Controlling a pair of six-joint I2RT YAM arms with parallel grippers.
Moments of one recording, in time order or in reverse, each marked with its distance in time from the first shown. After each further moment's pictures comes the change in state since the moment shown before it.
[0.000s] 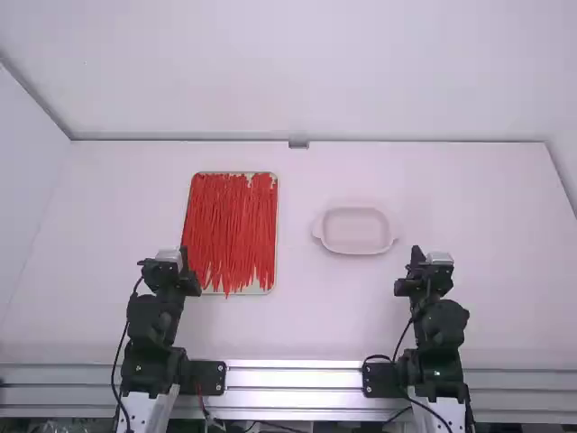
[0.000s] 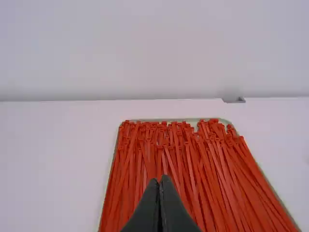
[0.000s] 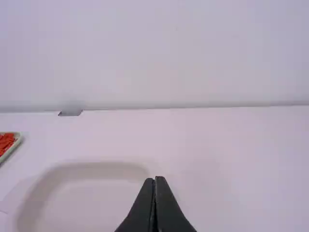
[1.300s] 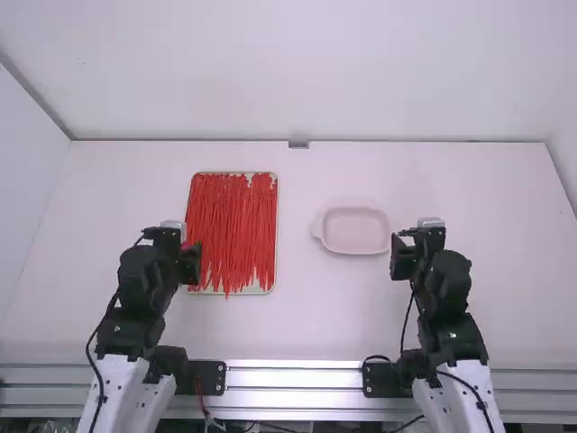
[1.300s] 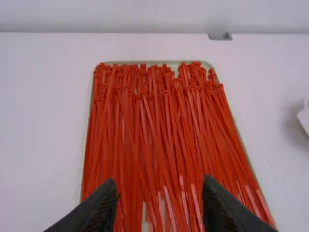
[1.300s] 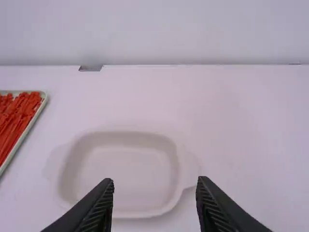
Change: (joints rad) left arm 0.009 0.540 0.452 -0.340 0.099 -0.031; right arm 0.091 0.556 0.409 -0.189 -0.027 0.022
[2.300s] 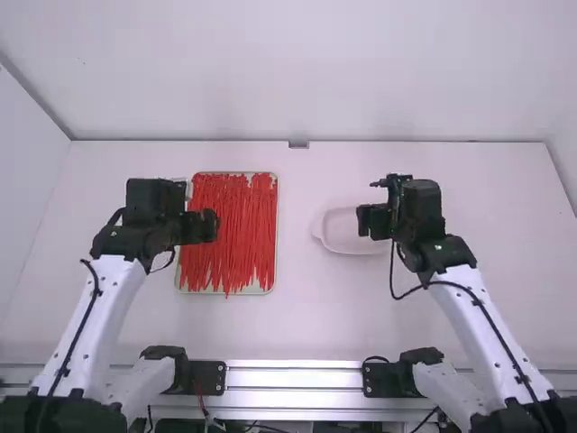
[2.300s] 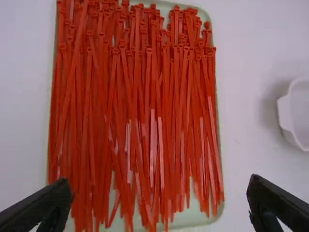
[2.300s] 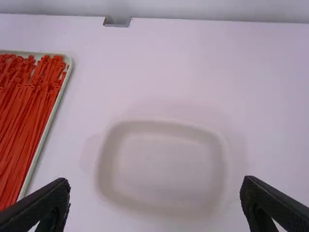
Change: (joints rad) left arm 0.023 0.565 0.494 -0.330 0.116 -0.109; right arm 0.121 0.563 0.448 -0.190 -0.020 0.050
